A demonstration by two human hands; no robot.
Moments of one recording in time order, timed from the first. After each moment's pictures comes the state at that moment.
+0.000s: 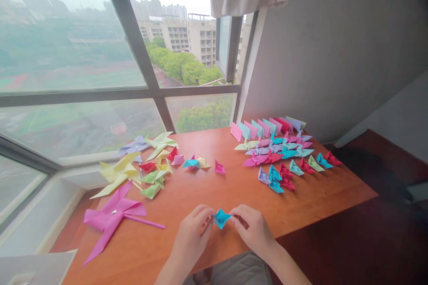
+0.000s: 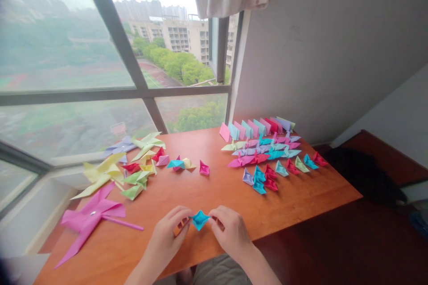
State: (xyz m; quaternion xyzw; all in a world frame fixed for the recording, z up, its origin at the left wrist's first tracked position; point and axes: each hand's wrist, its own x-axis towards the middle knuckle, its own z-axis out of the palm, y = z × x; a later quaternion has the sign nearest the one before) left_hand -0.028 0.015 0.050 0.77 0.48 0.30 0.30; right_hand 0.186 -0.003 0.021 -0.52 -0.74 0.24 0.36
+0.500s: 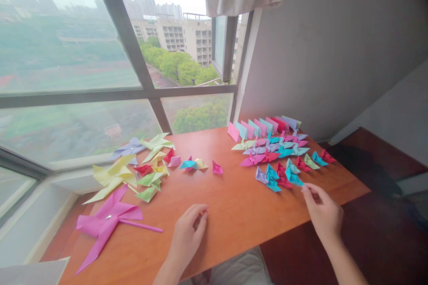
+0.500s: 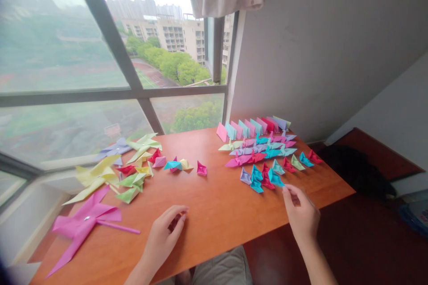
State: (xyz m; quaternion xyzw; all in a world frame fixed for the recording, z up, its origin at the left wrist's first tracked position) left_hand -0.038 0.021 0.025 0.73 0.52 0.33 0.29; right_hand 0.358 -0.010 0.032 -0.79 -0.46 -0.04 0.41
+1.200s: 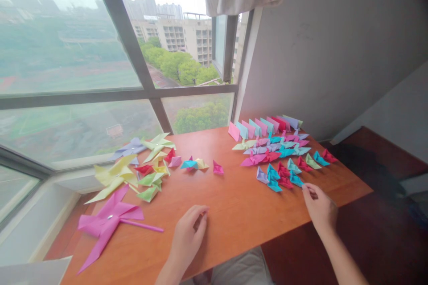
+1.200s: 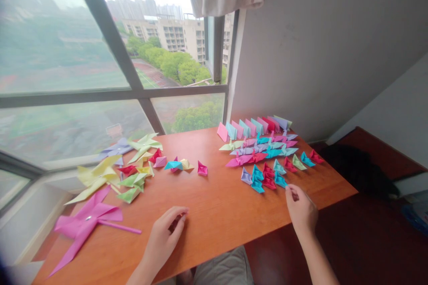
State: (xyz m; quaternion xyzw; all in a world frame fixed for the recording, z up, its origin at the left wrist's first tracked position) left_hand -0.038 0.020 0.025 0.73 0.52 0.35 0.28; right_hand 0.394 0.003 -0.017 -0.84 -0.42 0.00 0.34
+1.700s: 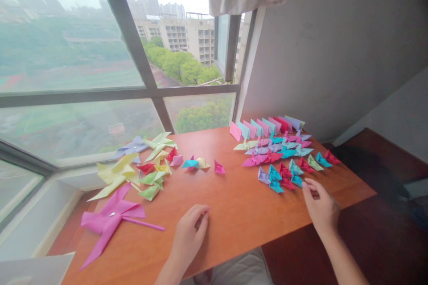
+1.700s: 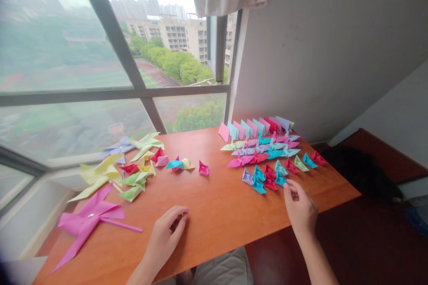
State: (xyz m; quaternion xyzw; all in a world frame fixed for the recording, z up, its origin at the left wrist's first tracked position) left_hand -0.037 0.020 0.025 0.73 0.52 0.35 0.28; right_hand 0.369 0.008 0.012 -0.80 -0.46 -0.06 0.38
